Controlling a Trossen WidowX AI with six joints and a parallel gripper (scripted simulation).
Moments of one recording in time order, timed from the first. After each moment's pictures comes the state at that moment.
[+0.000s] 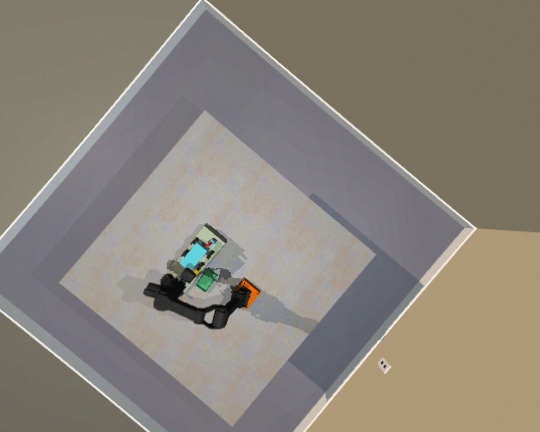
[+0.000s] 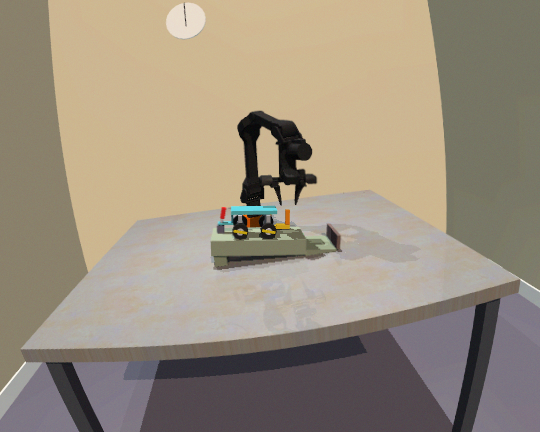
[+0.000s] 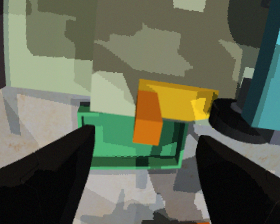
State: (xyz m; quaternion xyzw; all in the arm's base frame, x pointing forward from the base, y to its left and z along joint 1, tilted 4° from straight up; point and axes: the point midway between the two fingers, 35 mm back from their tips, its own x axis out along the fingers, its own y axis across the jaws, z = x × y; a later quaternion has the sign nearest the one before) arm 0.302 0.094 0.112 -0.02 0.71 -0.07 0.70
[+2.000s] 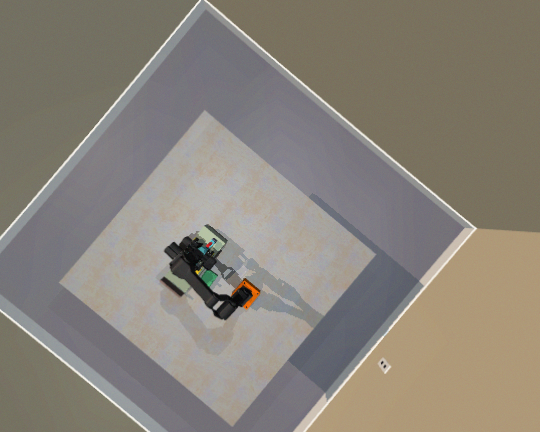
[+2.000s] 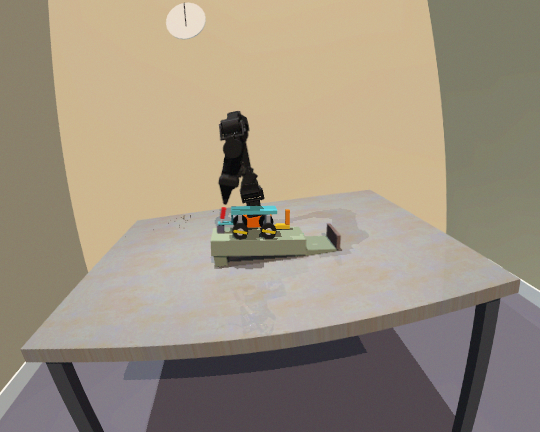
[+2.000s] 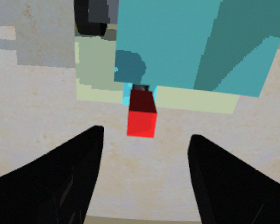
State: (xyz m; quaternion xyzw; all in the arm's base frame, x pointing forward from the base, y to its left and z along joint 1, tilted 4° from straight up) arm 0.315 -0.105 0.161 -0.55 0.61 0.39 0.41
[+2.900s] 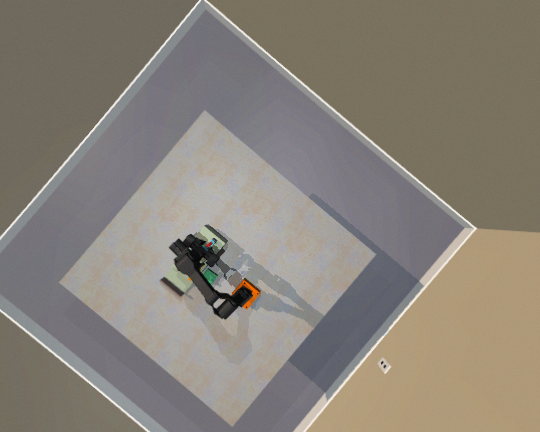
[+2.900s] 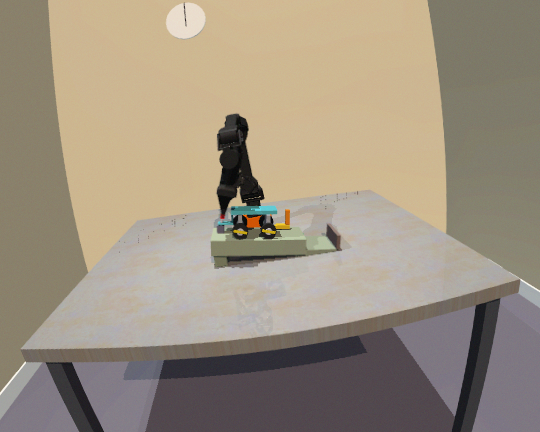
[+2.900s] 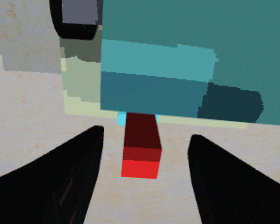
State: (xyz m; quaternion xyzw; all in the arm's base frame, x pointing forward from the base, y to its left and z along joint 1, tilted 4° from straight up) arm 0.315 -0.117 0.131 -0.55 0.61 0.38 0.42
